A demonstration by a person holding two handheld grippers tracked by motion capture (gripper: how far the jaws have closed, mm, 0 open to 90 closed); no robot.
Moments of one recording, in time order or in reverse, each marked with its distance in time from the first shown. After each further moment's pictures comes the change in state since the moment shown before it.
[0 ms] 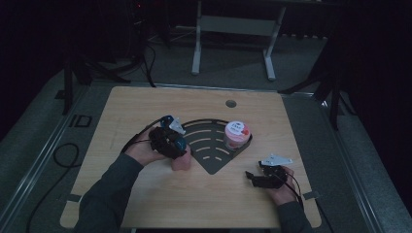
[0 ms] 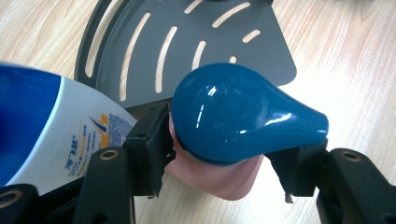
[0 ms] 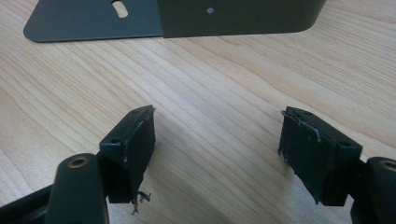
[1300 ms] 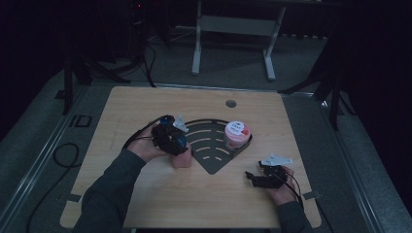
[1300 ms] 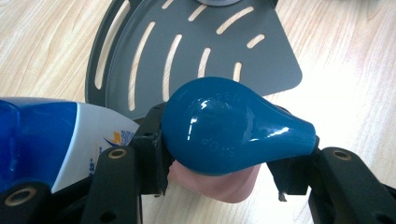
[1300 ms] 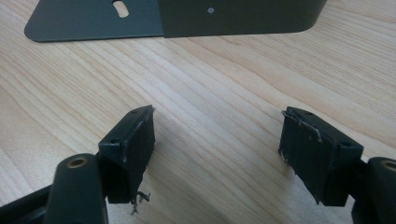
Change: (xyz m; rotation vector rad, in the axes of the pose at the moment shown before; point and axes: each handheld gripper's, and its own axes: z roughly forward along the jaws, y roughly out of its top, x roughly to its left) left arm 0.001 0.012 -0.002 0.013 0.021 0.041; right arm 0.000 0.000 0.000 0.000 0.003 -0.001
